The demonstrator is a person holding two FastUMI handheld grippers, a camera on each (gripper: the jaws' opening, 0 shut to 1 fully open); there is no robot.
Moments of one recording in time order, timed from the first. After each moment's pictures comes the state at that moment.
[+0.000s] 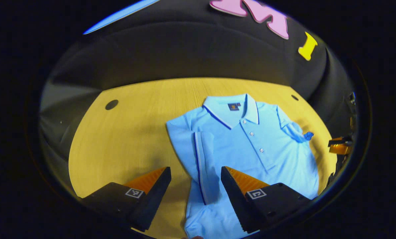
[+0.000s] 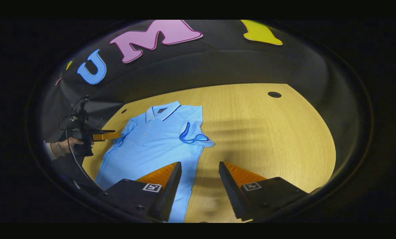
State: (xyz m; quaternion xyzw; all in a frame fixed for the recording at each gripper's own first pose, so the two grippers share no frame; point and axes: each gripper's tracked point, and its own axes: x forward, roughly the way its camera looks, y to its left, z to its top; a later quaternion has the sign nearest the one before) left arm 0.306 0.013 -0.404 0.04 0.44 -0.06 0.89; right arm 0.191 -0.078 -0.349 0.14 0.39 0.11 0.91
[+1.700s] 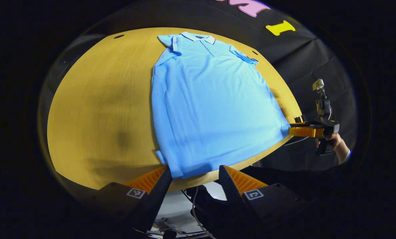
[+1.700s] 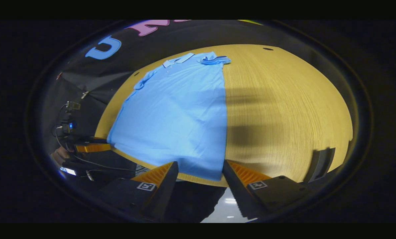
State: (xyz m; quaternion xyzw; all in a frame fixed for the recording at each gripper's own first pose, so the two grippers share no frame) left arm -0.054 0.002 -0.431 -0.01 0.62 -0.15 0.77; right arm -0.057 0.002 -0.411 0.18 0.55 0.11 0.81
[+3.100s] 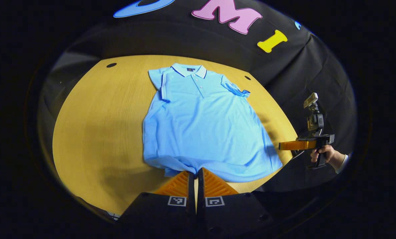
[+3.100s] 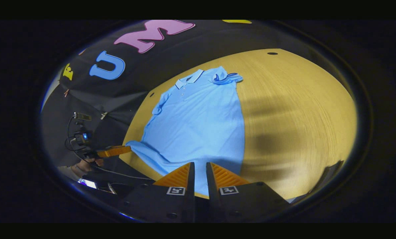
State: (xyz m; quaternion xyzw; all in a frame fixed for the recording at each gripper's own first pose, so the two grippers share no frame) left arm 0.032 -0.024 -0.389 -0.03 0.52 -0.15 0.84; right arm -0.013 0.009 -0.370 0.28 0.46 0.15 0.83
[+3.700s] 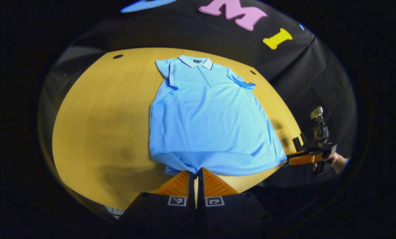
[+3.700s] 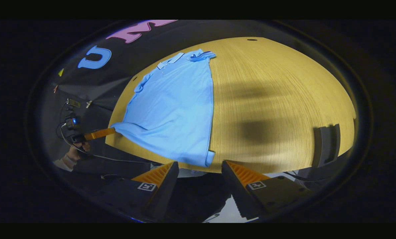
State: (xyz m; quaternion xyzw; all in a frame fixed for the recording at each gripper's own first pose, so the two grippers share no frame) left arm 0.017 -0.014 -0.396 -0.03 0.54 -0.14 0.83; right arm -0.085 0.002 -0.401 0.28 0.54 0.12 0.78
